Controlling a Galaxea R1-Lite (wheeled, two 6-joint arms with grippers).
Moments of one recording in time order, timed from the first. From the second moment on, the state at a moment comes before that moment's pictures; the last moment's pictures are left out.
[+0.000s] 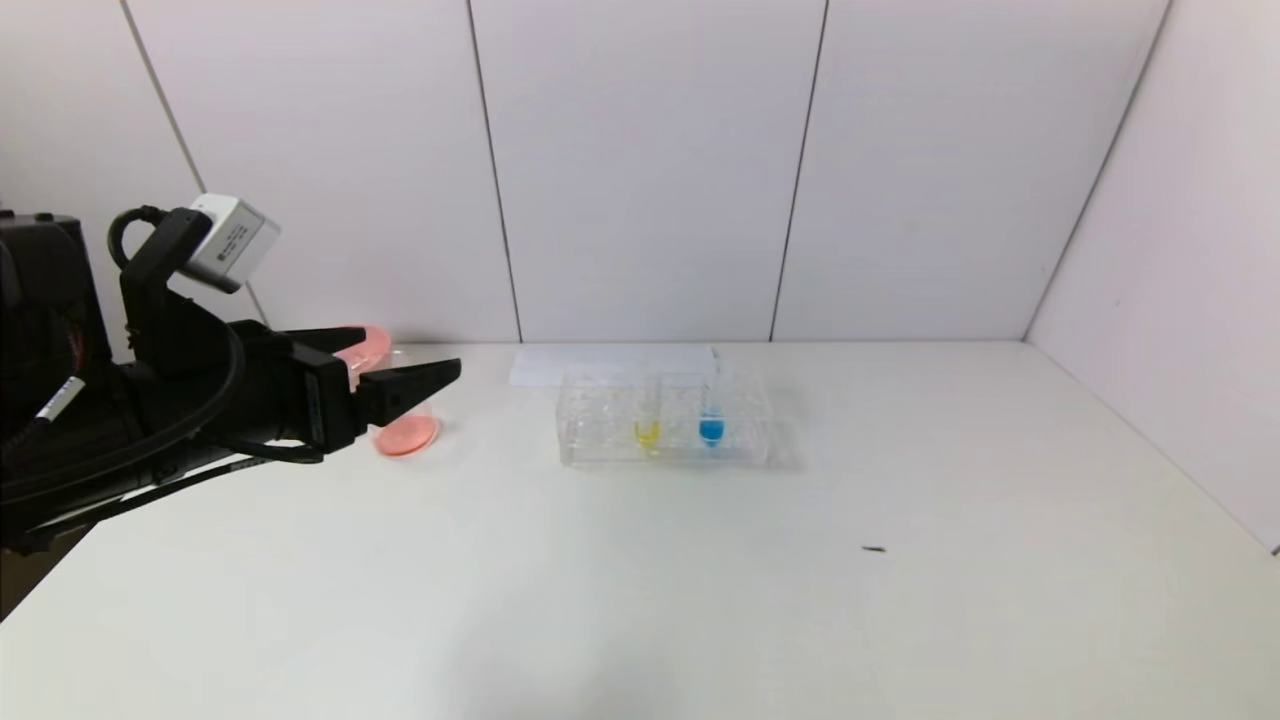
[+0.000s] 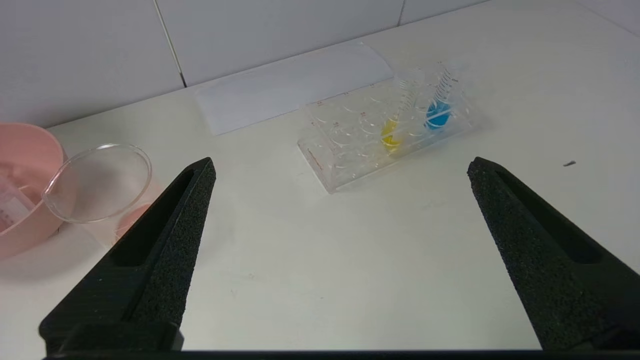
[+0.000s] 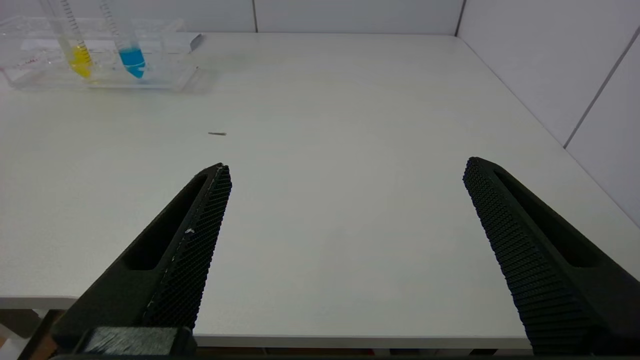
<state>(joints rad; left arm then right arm) -0.27 1.35 -0.72 -0.46 -0.26 -0.01 0.00 0.00 0.00 0.00 0.00 0.00</state>
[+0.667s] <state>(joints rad) -0.37 1.43 -0.70 -0.55 -0.25 0.00 0.00 0.00 0.00 0.00 0.00 0.00</state>
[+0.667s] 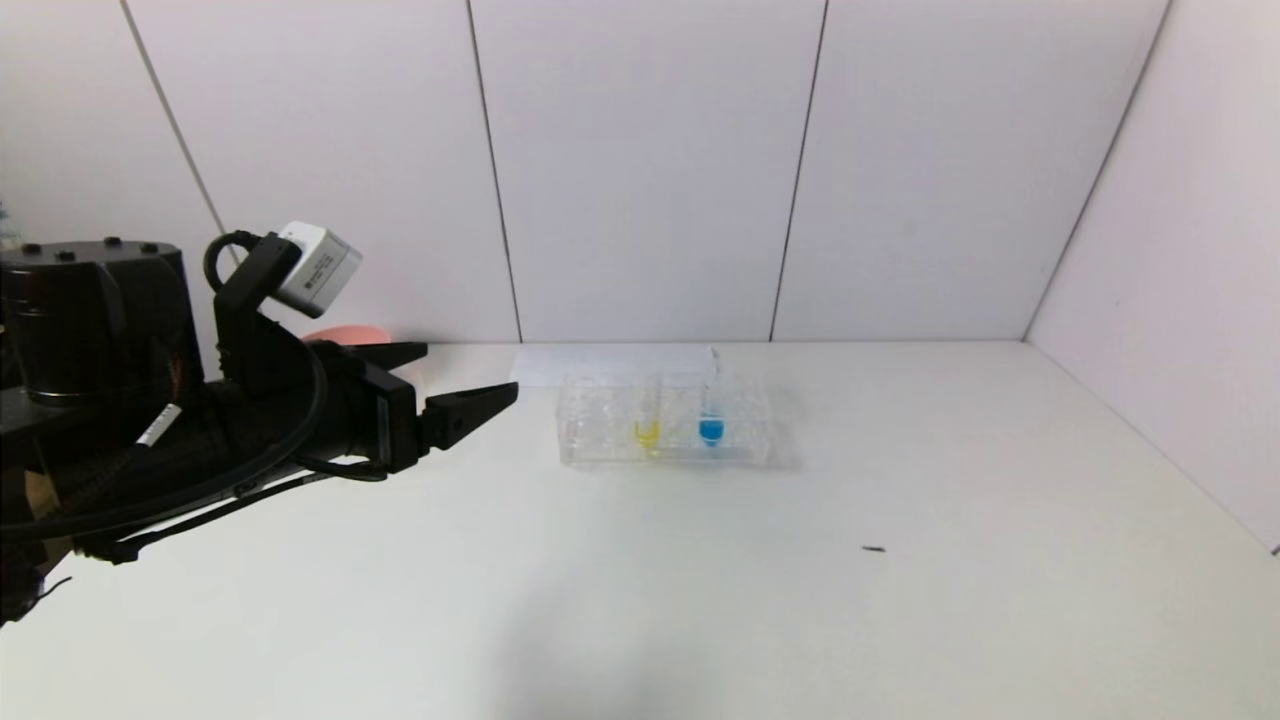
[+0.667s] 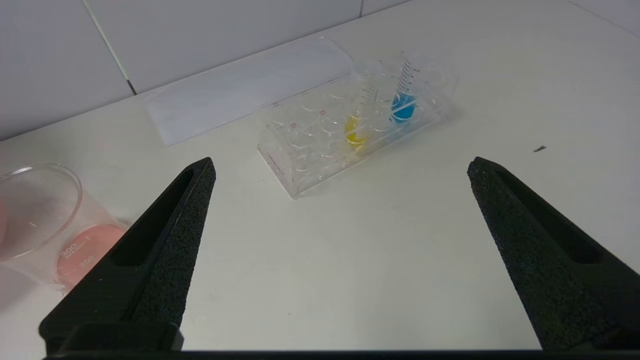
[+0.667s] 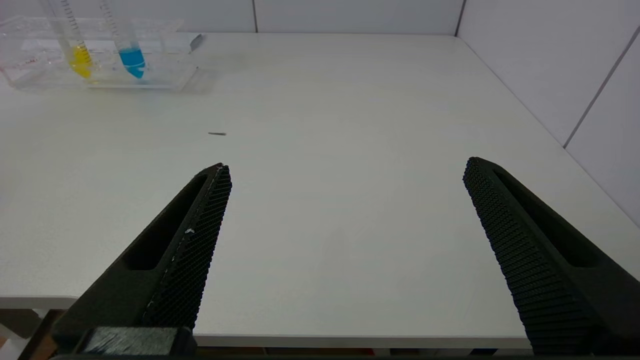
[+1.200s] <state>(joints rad) -0.42 1.60 -0.74 -0.72 -0.25 -0.01 0.00 0.00 0.00 0.00 0.00 0.00</state>
